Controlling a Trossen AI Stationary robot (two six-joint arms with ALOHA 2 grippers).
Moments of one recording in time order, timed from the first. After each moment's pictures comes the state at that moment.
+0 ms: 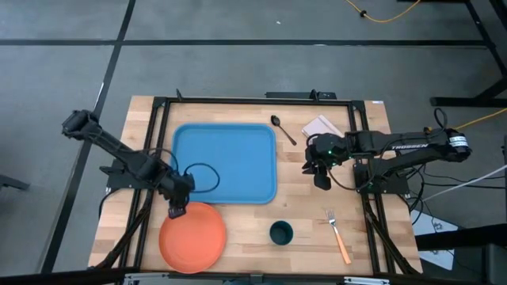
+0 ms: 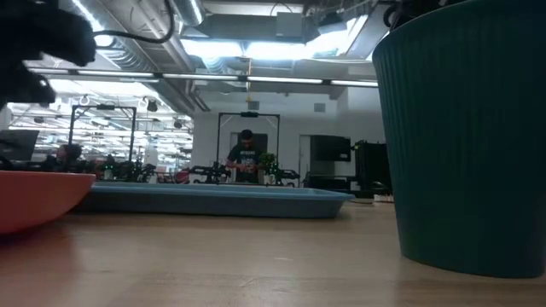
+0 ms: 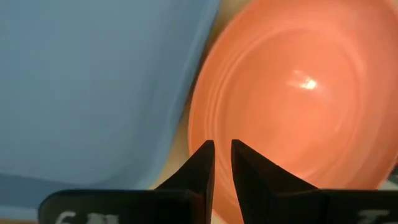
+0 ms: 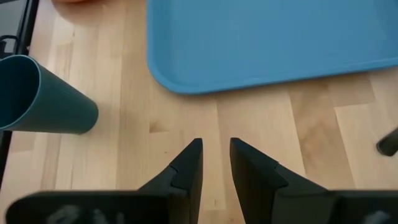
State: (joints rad) left arm -0.52 1.07 0.67 -0.79 0.09 -0.96; right arm -0.01 1.08 0.81 -0.63 -0.13 0.15
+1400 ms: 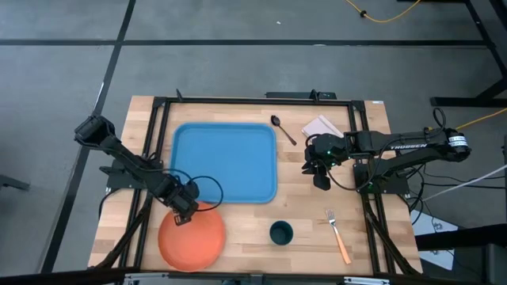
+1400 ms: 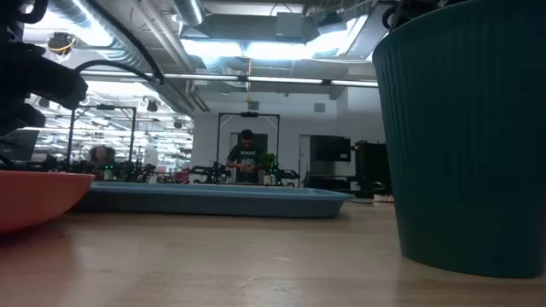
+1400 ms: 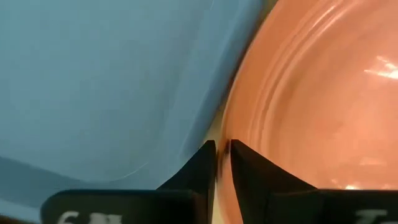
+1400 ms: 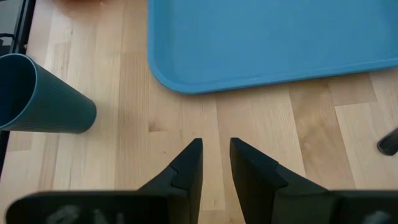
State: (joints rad) left arm -0.59 1.35 0.67 -0.74 0.01 -1.03; right arm -0.01 1.09 0.81 -0.63 -0.12 0.15
